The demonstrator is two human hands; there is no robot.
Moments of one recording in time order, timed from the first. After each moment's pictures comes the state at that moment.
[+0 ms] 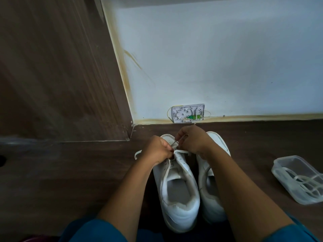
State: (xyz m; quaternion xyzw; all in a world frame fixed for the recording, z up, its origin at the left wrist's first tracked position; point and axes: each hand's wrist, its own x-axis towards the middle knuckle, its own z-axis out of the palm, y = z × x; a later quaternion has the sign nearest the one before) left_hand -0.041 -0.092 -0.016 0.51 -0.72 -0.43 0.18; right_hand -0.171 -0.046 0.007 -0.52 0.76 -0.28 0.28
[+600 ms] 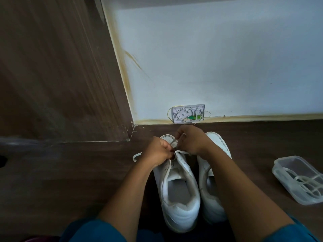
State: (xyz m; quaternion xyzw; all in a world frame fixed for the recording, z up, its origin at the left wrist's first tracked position) left_hand -0.040 -0.092 -0.021 0.49 -0.72 -0.46 0.19; right_hand -0.170 -0.046 0.006 -0.54 0.75 -0.28 0.27
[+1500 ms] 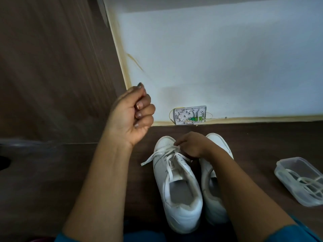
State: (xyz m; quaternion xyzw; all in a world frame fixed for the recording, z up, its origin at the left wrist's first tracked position) left_hand -0.004 -0.082 0.104 0.20 -0.39 -0.79 0.43; right_hand -0.168 -0.042 0.012 -0.59 0.74 -0.16 0.26
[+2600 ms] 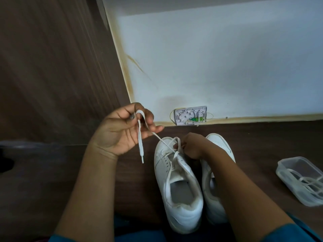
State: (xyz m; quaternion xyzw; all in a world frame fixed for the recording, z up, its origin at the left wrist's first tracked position) left_hand 0.034 -0.101 0.070 0.01 -0.56 -0.77 0.29; right_hand -0.164 -0.041 0.017 -0.64 0.74 -0.07 0.21
